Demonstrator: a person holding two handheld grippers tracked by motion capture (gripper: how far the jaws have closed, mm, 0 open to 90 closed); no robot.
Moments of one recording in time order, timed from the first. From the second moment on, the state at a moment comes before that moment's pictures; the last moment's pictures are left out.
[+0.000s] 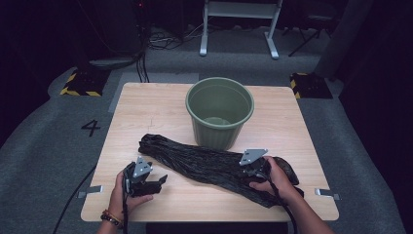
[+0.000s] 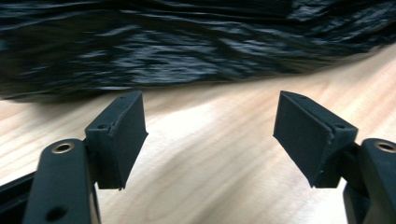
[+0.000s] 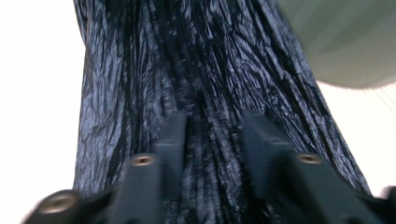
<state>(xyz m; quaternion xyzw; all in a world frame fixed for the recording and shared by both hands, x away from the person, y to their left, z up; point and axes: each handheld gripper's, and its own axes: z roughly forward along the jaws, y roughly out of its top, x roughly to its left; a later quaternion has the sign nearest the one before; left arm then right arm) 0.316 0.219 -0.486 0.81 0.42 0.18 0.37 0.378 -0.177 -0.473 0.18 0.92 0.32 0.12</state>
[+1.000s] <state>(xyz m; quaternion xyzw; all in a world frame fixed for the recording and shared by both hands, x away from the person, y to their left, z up) 0.344 0.202 -0.497 0.82 0.41 0.15 0.36 0.378 -0.193 -0.452 0.19 0.90 0.36 0.14</state>
